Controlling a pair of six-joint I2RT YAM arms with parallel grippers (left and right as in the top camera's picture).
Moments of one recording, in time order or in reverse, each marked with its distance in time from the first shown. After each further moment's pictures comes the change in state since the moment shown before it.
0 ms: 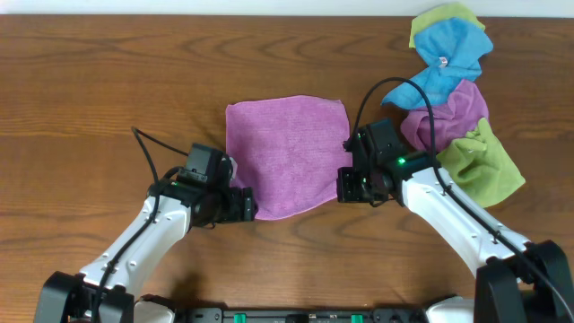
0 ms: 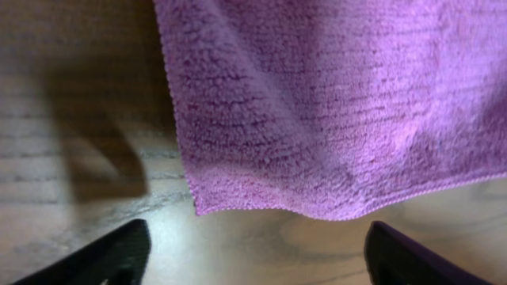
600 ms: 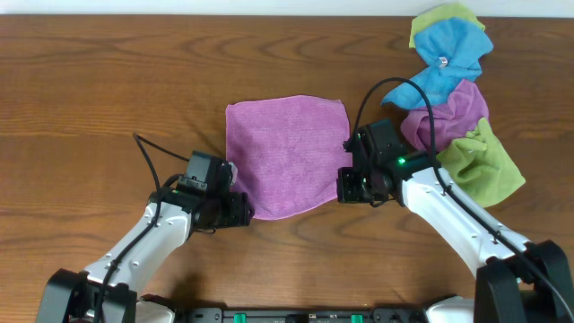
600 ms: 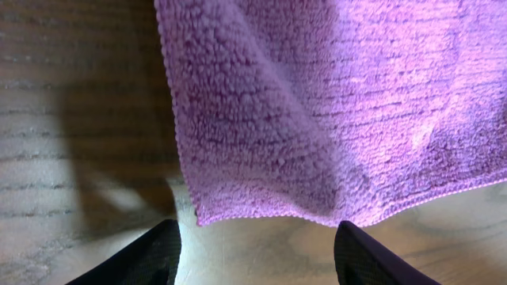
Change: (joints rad) left arm 0.000 0.005 -0.068 0.095 0.010 0.001; right arm 0.000 0.000 0.000 -0.003 0.000 0.000
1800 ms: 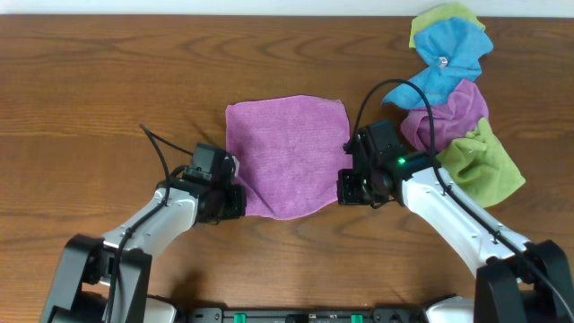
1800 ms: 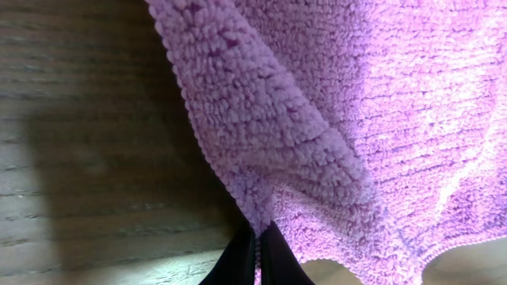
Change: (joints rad) left arm 0.008 0.140 0.042 0.069 -0.005 -0.004; right arm 0.000 0.000 0.000 -0.022 -0.011 0.000
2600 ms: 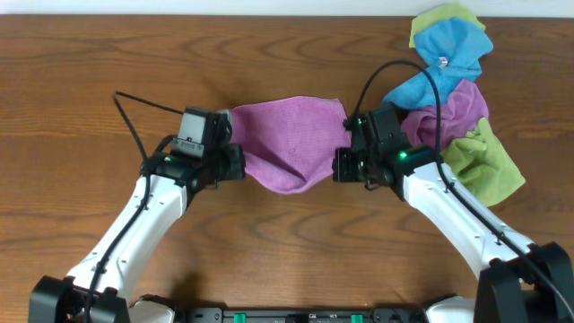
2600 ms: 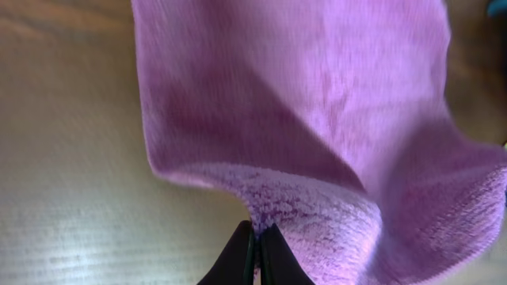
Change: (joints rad) left arm 0.022 -0.122 0.257 -0.095 -0.105 -0.027; right arm 0.000 0.000 0.058 0.177 0.053 0.051
